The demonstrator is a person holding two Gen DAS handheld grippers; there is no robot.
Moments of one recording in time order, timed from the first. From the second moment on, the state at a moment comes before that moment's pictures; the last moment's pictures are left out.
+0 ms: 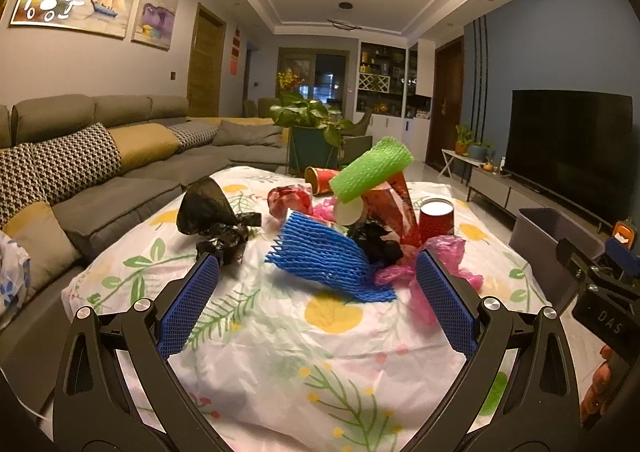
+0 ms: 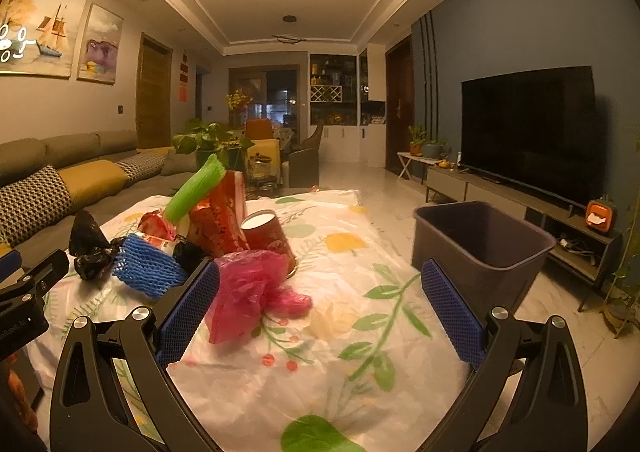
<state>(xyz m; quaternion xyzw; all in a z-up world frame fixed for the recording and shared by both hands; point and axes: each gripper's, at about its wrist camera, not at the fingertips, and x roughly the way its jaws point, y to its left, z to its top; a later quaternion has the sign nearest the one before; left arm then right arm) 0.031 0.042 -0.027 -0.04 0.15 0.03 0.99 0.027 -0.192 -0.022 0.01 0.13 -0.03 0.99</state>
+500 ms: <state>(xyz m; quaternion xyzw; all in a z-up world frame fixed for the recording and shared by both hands) 0.063 0.065 -0.046 -0.04 0.13 0.07 0.99 0.099 -0.152 -0.062 0.01 0.15 0.04 0.99</state>
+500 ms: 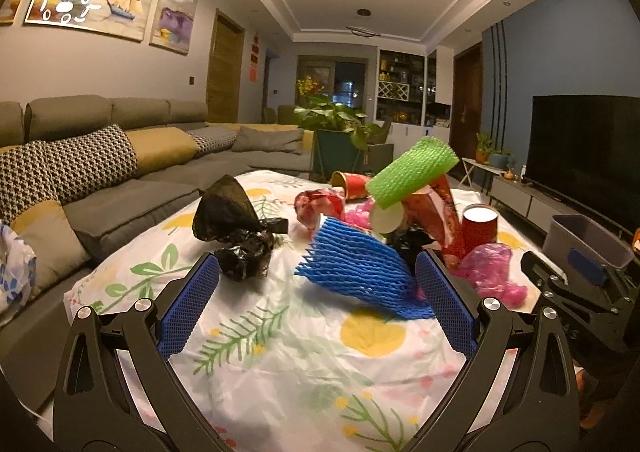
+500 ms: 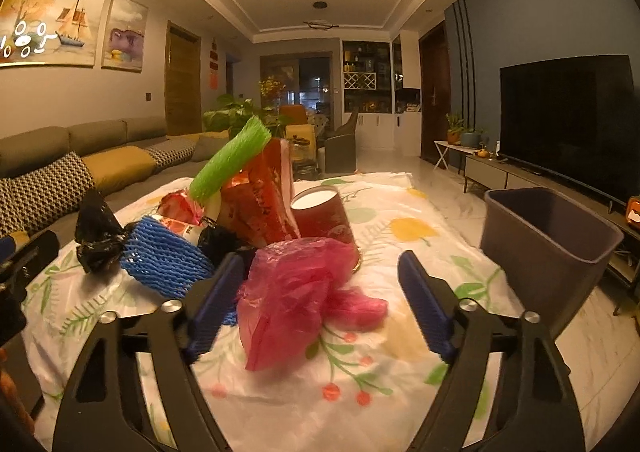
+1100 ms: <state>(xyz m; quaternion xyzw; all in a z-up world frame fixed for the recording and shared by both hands) 0.112 0.090 -0.075 -0.05 0.16 0.07 0.98 0.136 -0.133 -0.091 0.00 0.17 0.06 0.98</state>
